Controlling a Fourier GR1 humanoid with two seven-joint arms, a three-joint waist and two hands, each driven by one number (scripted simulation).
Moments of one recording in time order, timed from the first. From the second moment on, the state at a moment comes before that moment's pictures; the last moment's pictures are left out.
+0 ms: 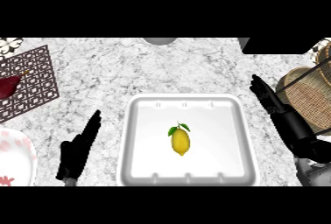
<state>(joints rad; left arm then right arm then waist) 0.02 0.30 -0.29 -1.40 0.15 0.20 -0.01 -0.15 -0.54 0.30 -1.62 -0.25 -0.06 -0.12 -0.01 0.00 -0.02</state>
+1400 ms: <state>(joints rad) -0.17 0.21 -0.25 -1.52 0.03 0.36 0.02 -0.38 -0.72 0.13 -1.59 -0.46 0.59 -0.07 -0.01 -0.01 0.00</state>
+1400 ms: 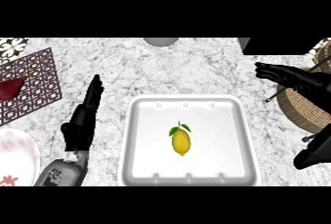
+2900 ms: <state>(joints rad) -0.17 0.17 -0.21 -1.52 -0.02 0.31 0.03 -0.68 -0.47 0.58 -2.04 -0.03 0.62 0.86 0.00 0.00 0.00</state>
